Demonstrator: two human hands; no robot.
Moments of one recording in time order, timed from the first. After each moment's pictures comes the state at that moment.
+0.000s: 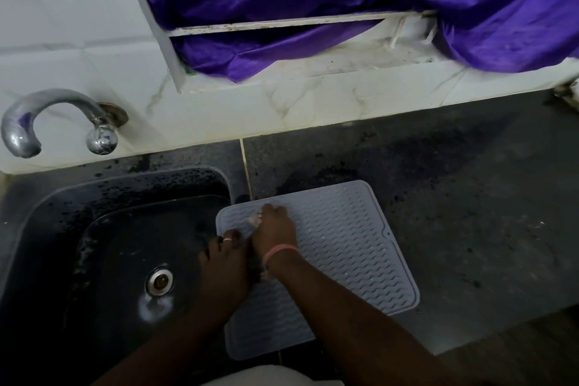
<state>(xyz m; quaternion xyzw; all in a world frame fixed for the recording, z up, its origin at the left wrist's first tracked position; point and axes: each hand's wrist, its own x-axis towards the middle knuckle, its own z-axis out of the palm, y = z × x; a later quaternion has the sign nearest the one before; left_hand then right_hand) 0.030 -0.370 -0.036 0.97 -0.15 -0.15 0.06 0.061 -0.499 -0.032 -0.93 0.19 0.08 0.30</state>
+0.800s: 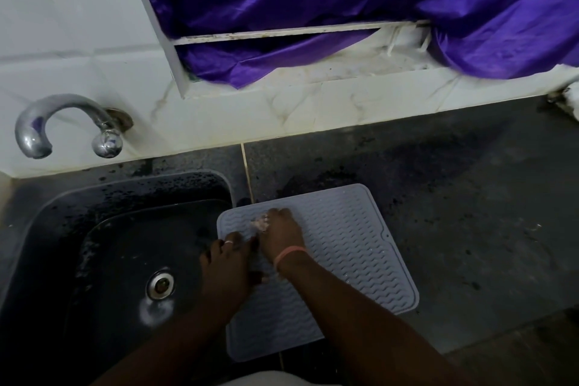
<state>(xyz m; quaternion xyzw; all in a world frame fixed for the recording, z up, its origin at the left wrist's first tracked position) 0.030 -0.370 -0.031 0.97 -0.15 -0.17 0.08 0.056 -0.512 -0.036 -0.94 0.16 0.07 0.30</state>
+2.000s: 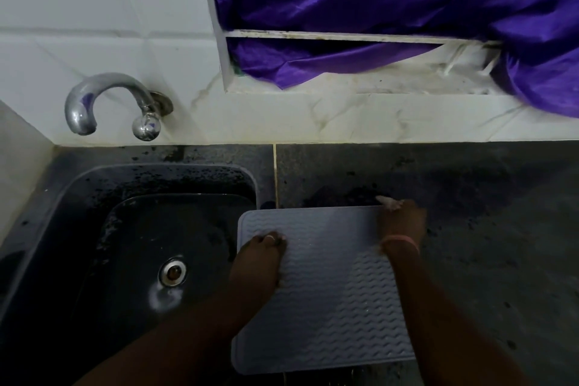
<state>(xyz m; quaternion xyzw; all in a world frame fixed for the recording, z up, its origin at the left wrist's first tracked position) 0.053 -0.393 -0.026 0.94 -0.24 -0.22 0.07 0.080 -0.706 -0.046 -0.91 0.36 -0.02 0.22</state>
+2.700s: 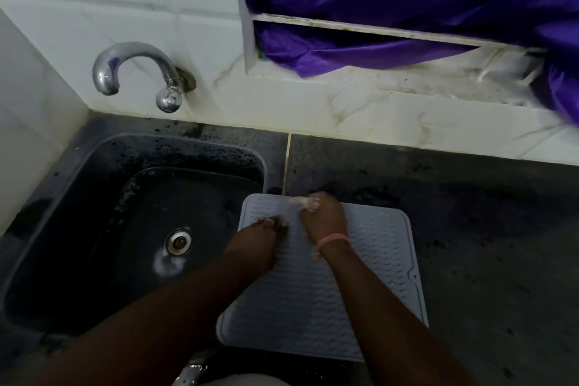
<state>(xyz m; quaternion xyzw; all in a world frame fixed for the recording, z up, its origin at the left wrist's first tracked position) 0.049 -0.396 -0.014 0.95 -0.20 -0.23 0.11 0.090 -0.567 -0.036 -0.92 0.13 0.07 0.35</state>
